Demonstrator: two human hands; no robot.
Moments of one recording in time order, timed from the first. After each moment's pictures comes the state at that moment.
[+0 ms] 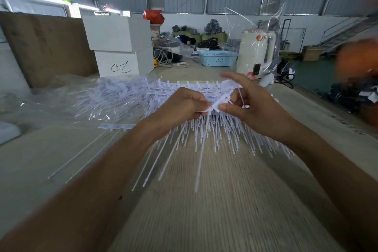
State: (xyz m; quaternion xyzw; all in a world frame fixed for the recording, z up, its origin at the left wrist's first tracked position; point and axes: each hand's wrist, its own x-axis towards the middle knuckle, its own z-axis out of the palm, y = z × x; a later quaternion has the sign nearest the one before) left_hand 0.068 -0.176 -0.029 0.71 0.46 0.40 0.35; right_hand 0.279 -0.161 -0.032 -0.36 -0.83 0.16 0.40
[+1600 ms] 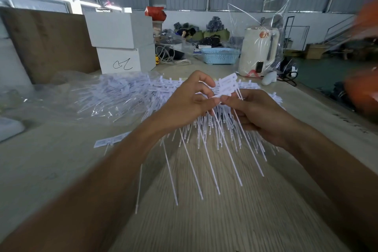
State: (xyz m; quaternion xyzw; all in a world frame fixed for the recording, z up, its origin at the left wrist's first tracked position) left_hand 0.074 -0.182 -0.030 0.74 0.40 0.46 0.29; right_hand 0.267 -0.176 -0.032 -0.41 -0.67 0.46 0.41
